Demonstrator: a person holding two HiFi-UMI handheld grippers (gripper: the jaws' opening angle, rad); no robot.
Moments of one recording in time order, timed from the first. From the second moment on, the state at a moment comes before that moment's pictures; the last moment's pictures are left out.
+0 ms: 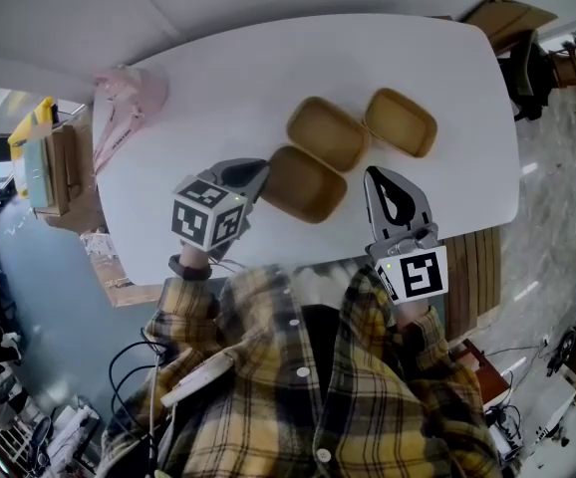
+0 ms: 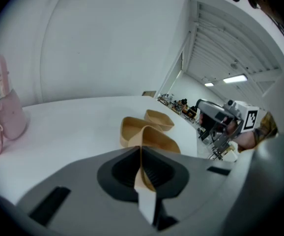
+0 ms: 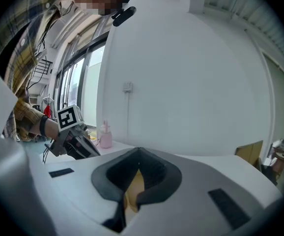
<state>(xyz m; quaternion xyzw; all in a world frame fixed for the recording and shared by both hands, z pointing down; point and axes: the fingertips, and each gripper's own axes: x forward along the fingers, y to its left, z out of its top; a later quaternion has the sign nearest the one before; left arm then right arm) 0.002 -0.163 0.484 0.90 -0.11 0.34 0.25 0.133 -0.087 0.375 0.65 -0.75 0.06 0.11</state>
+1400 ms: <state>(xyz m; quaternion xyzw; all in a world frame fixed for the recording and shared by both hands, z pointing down) 0.099 -0.235 0.524 0.89 -0.09 0.39 0.24 0.177 -0.071 0.413 0.69 -0.71 0.13 0.11</state>
